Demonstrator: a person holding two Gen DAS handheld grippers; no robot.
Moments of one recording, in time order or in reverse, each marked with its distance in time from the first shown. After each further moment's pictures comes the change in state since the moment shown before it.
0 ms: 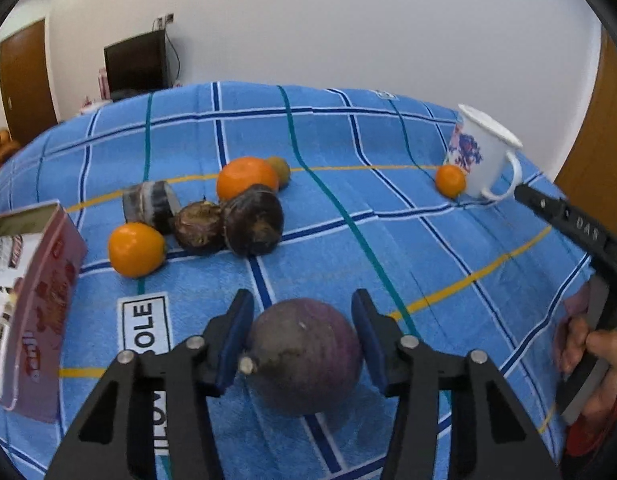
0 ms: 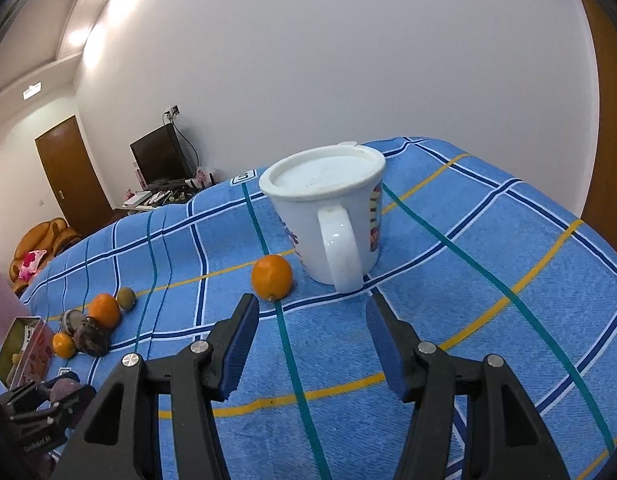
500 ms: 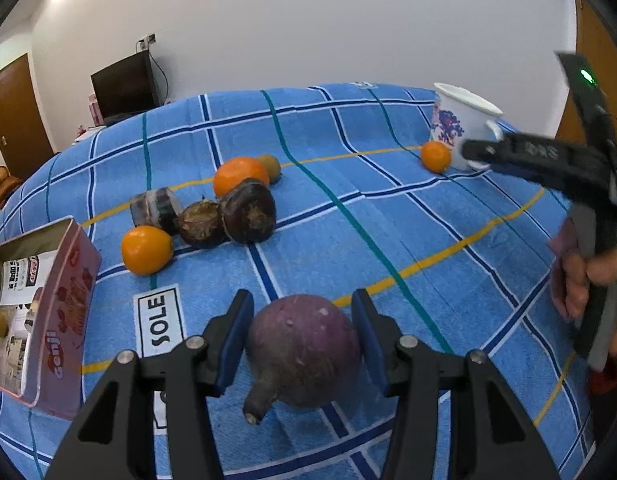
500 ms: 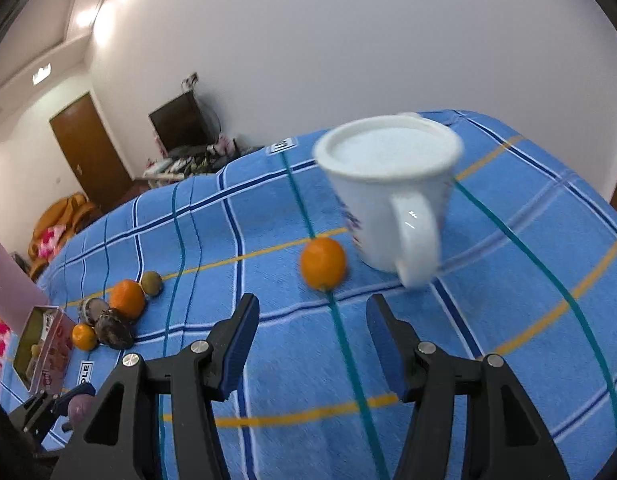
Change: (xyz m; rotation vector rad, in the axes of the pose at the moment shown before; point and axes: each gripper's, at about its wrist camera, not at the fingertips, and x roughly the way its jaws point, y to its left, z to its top) left arm -0.015 -0.005 -0.012 0.099 -0.007 0.015; right arm 0.033 0.036 0.019 -0.030 0.149 0.086
